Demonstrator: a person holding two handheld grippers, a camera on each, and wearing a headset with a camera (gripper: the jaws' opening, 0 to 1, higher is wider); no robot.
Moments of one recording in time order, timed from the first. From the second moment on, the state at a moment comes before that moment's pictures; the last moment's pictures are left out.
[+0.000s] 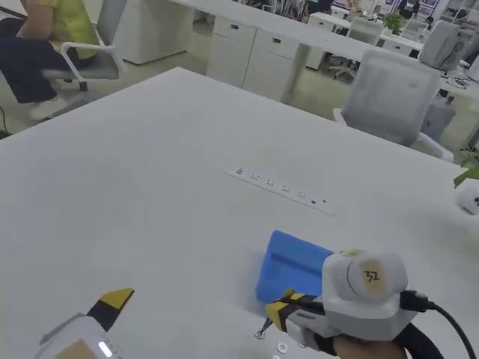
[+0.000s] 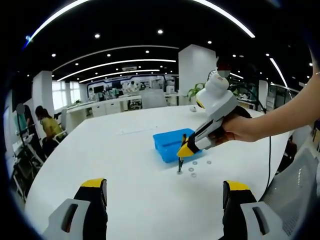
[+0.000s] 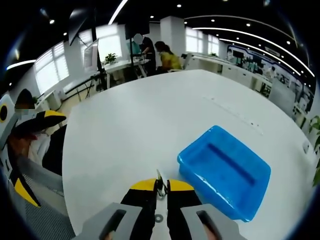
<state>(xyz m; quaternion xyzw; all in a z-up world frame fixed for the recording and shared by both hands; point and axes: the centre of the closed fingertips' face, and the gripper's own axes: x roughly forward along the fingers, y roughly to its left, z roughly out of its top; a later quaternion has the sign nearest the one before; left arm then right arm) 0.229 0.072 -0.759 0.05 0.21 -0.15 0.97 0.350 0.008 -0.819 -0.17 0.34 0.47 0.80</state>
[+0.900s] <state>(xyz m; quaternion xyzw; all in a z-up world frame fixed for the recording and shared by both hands) 0.226 0.070 -0.764 0.06 0.21 -0.16 0.96 0.349 0.009 -0.771 -0.16 0.30 0.47 0.82</state>
